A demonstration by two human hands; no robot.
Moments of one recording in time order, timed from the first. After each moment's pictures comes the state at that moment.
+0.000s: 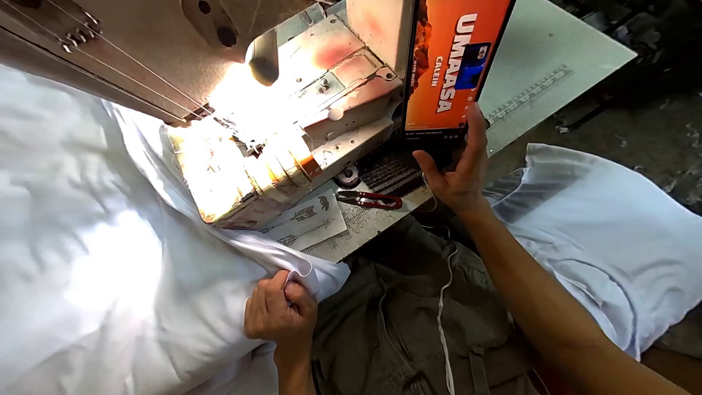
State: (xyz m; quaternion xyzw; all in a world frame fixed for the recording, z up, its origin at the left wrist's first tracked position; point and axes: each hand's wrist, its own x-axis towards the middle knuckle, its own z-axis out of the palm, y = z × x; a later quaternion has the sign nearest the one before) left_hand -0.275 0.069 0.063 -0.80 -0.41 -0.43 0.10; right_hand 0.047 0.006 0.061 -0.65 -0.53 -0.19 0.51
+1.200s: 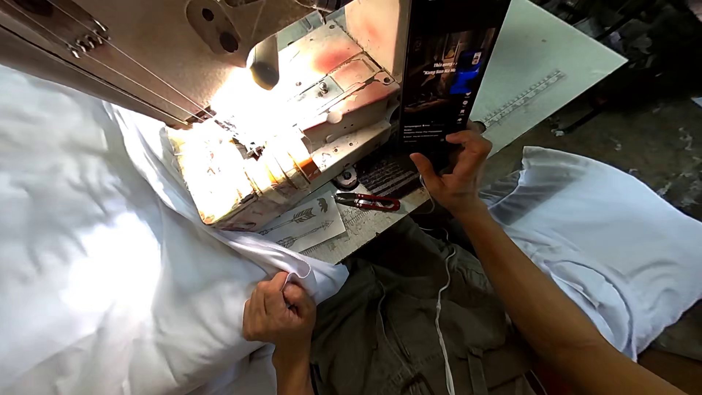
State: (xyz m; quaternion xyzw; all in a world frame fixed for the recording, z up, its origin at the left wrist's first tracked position) left_hand -0.275 0.069 0.062 -0.80 -0.41 -0.44 0.10; right_hand 0.045 0.008 0.060 -0.64 -0.52 -0.18 0.54
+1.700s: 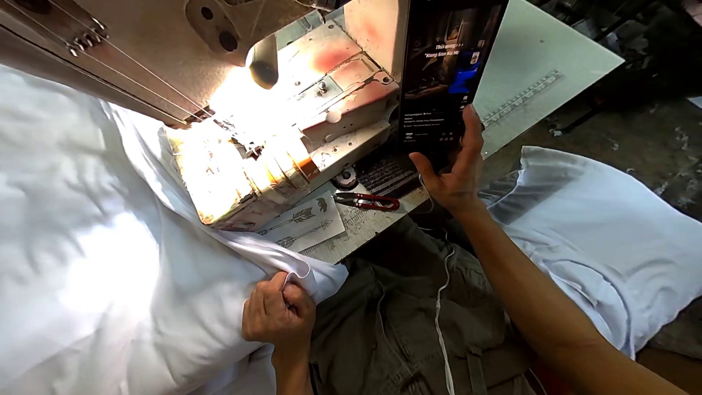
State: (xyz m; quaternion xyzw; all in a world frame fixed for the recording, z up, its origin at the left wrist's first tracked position) left_hand -0.275 0.070 0.062 -0.80 -0.41 -0.43 0.10; right_hand 0.046 0.007 0.063 -0.64 -0.53 -0.19 0.52
